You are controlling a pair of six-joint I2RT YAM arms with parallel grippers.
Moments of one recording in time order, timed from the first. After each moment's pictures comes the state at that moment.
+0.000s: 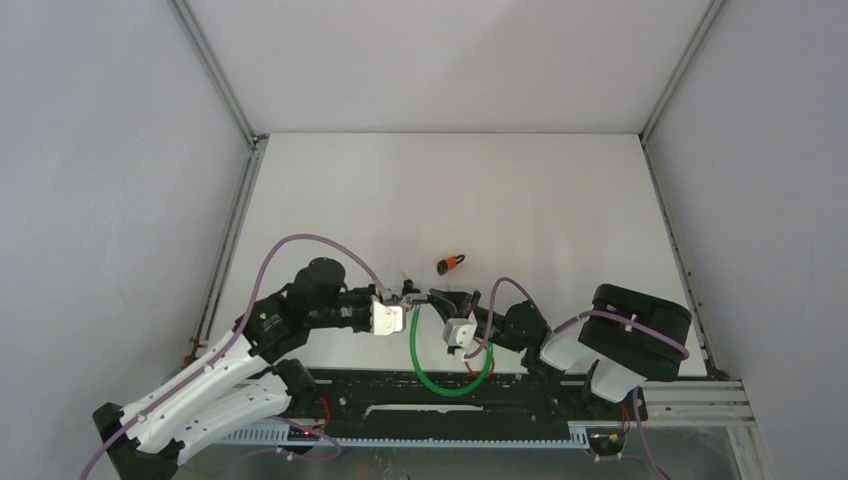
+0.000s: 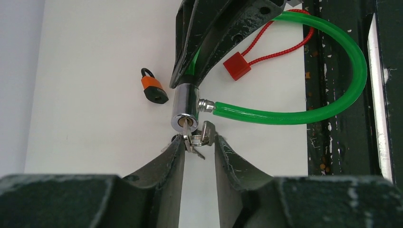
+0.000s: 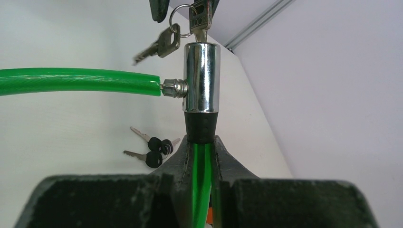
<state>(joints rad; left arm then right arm) -0.81 0.68 0.68 -0.54 0.42 0.76 1.08 1.60 0.22 1.45 -0.12 -0.78</state>
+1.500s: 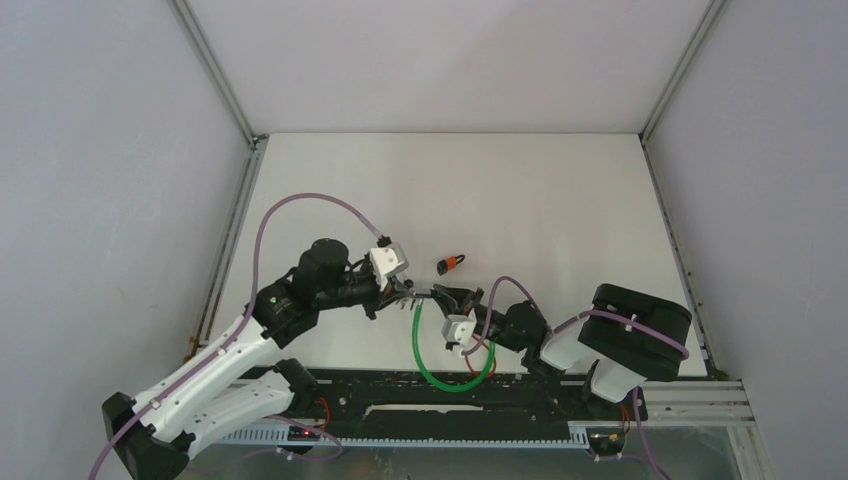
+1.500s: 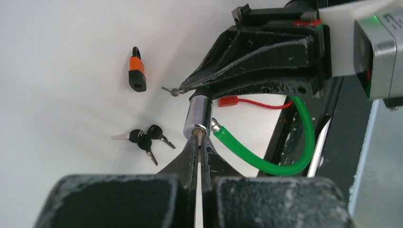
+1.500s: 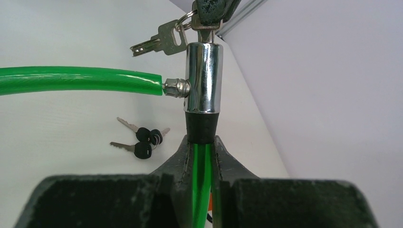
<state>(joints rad) -0.73 0.79 0.73 -0.43 0.40 0.22 1.08 1.60 0.22 1.45 -0.07 -0.80</state>
